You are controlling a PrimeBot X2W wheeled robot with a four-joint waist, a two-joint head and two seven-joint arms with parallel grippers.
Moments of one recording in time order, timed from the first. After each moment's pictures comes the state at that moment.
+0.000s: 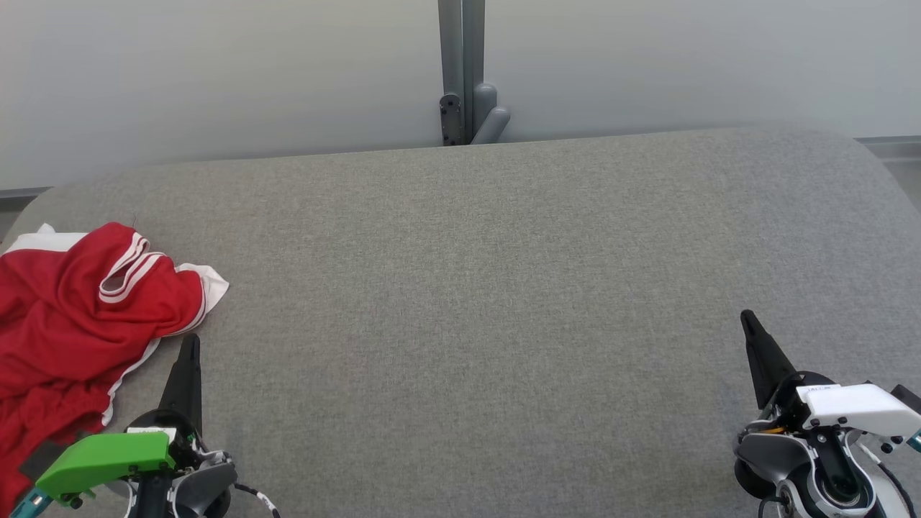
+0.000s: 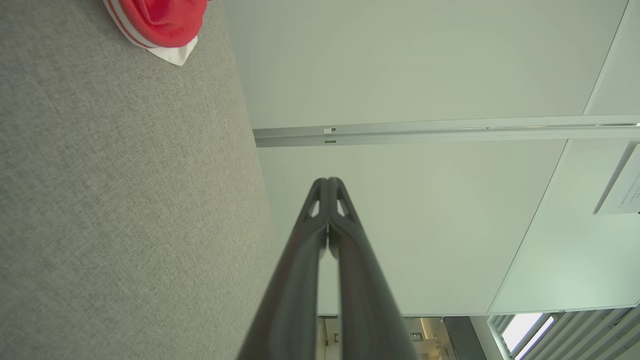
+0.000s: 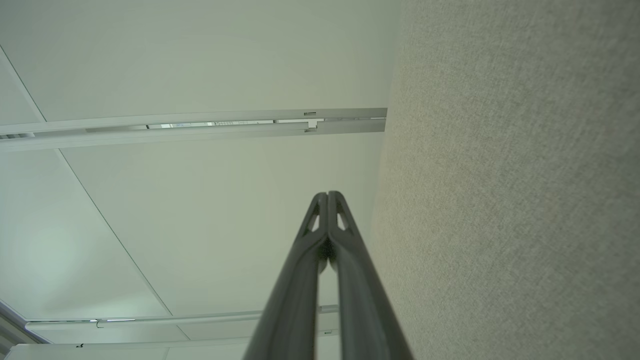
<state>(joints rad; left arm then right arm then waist) -0.10 0.05 0.11 0.24 -1.62 -0.13 0.11 -0.11 -0.05 -0.11 0.24 1.61 0.13 0.12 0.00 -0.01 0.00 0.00</state>
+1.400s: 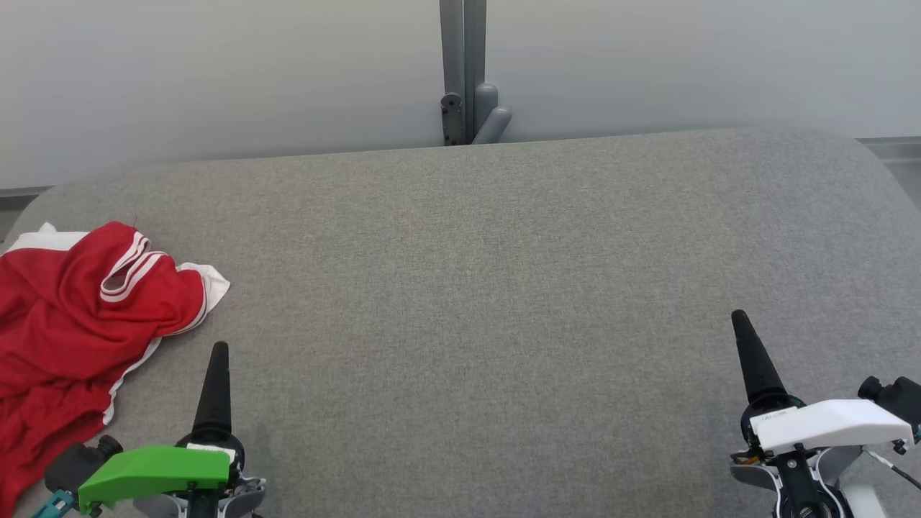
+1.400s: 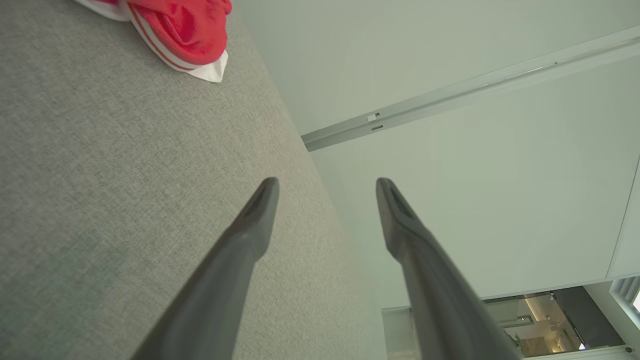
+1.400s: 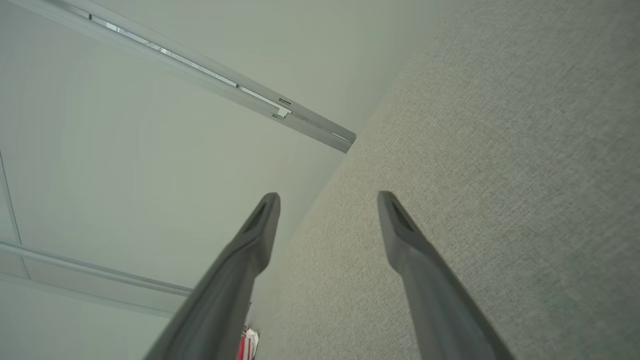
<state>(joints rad) -0.05 0.04 0.03 0.24 -1.32 -0.12 0.00 -0.02 -0.04 -0.07 0.14 1.12 0.13 0.00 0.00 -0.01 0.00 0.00</state>
